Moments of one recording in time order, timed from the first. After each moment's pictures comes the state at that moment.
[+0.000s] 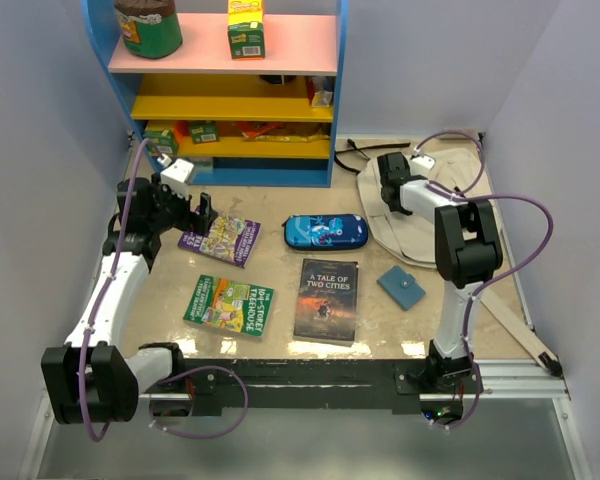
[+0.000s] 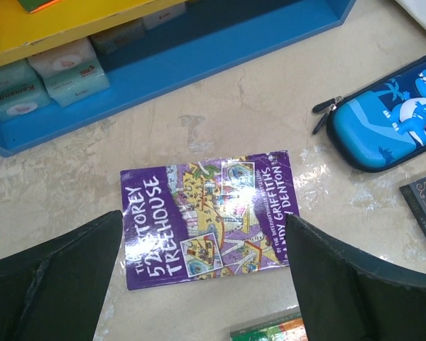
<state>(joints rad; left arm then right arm) 0.05 1.12 0.85 -0.19 0.44 0.21 0.22 2.03 1.39 -0.37 0.66 0.67</state>
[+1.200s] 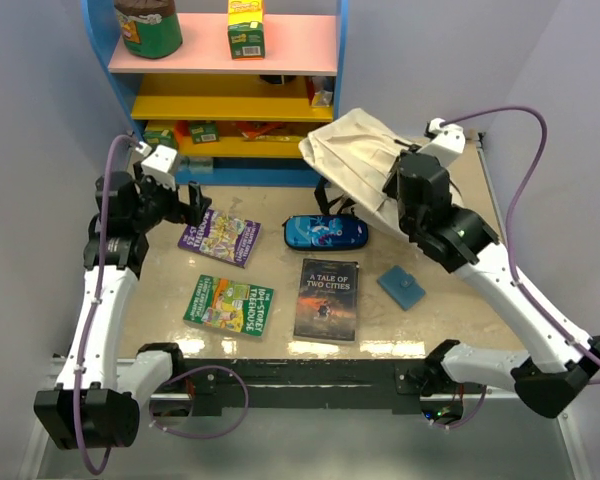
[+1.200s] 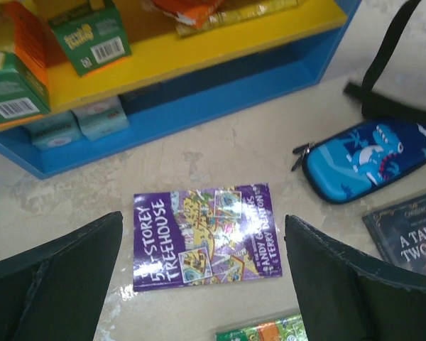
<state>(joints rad) 0.05 0.99 0.97 -0.33 0.43 0.14 0.64 1.18 1.37 -0.49 0.78 0.51</state>
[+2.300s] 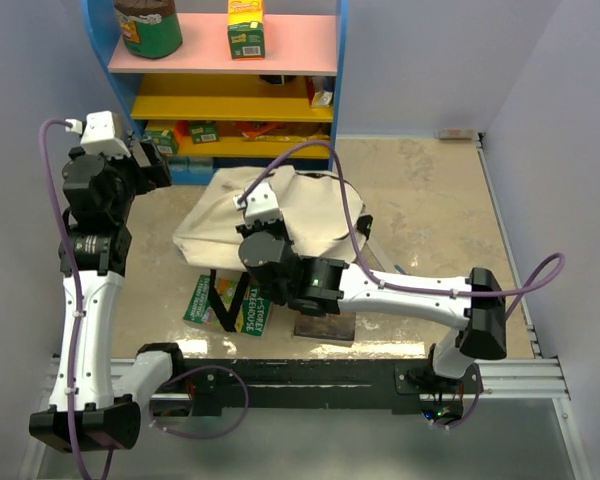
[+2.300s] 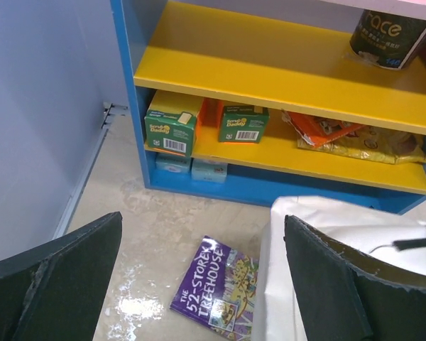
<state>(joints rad) 0.06 0.97 1.23 -0.39 -0.04 -0.13 1.33 1.65 1.57 -0.05 1.14 0.03</state>
